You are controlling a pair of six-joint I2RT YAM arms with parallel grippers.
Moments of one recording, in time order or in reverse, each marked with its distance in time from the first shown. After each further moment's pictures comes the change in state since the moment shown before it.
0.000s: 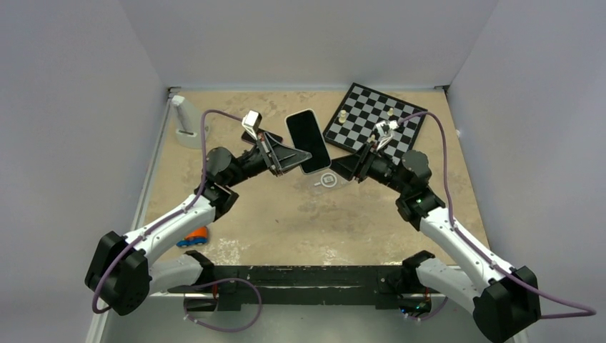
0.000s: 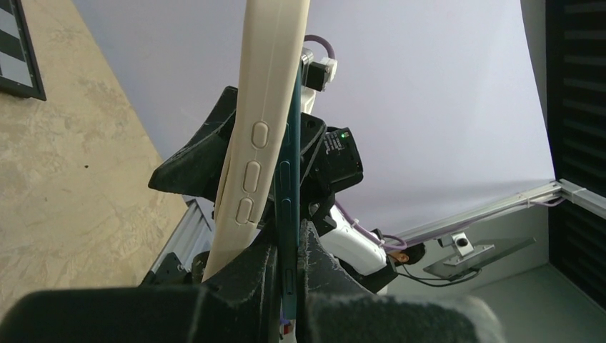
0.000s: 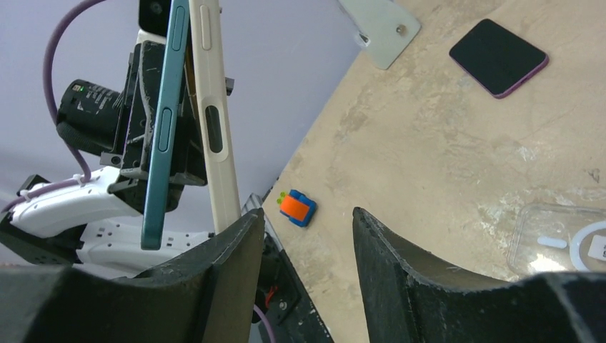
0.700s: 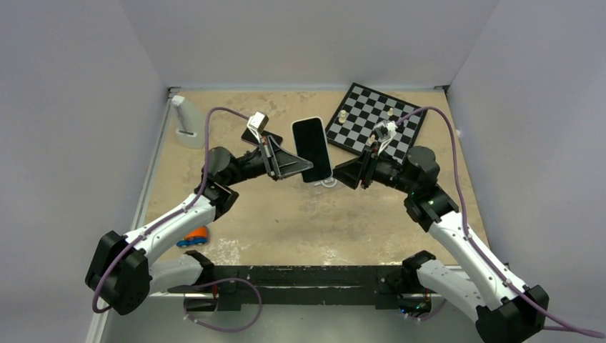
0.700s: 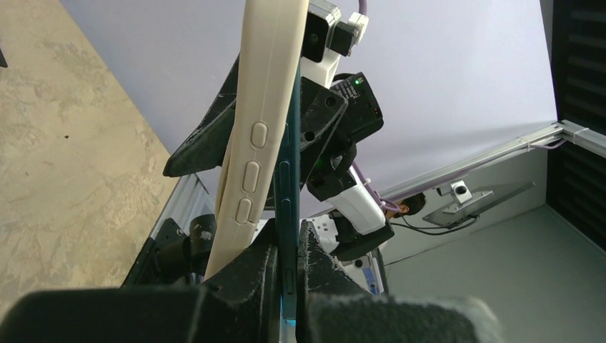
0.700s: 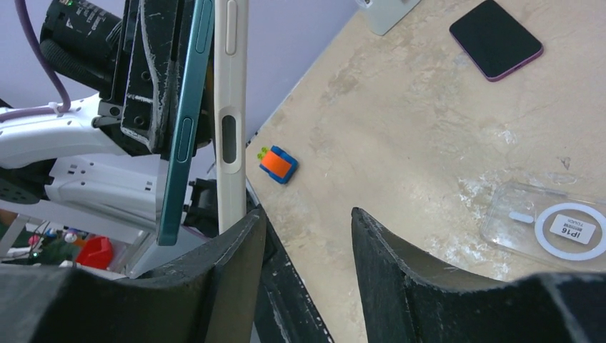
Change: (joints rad) left arm 0.002 0.007 0.011 0.026 0.151 0.030; right arm 0.000 -0.086 0.124 -0.321 -0.080 -0.221
